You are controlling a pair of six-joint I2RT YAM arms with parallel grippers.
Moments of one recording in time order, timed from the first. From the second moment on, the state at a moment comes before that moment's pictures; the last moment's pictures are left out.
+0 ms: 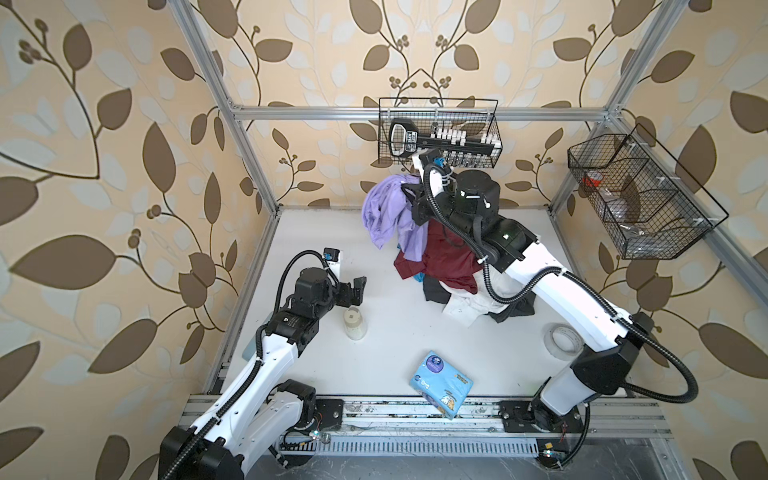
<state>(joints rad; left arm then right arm) -0.27 0.86 0.61 -0.22 0.06 -0.17 0.73 1.69 1.89 -0.24 0.00 -0.02</state>
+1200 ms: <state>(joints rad) -0.28 0.62 0.50 -0.13 -0.22 -0.24 0.69 2.51 2.04 -0.15 -0.54 0.20</state>
